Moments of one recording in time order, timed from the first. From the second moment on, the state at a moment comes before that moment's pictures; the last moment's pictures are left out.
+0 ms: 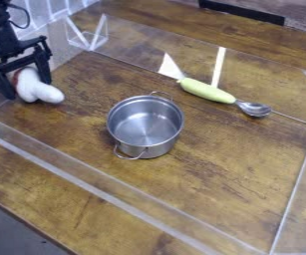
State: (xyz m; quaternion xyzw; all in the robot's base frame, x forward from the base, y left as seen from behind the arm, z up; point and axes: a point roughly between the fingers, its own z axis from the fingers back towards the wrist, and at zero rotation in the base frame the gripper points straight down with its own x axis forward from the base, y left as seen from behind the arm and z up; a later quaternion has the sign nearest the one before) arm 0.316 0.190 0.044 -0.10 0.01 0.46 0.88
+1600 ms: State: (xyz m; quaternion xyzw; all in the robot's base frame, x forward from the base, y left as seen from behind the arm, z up) arm 0.348 0.188 0.138 -0.08 -0.06 0.46 0.88
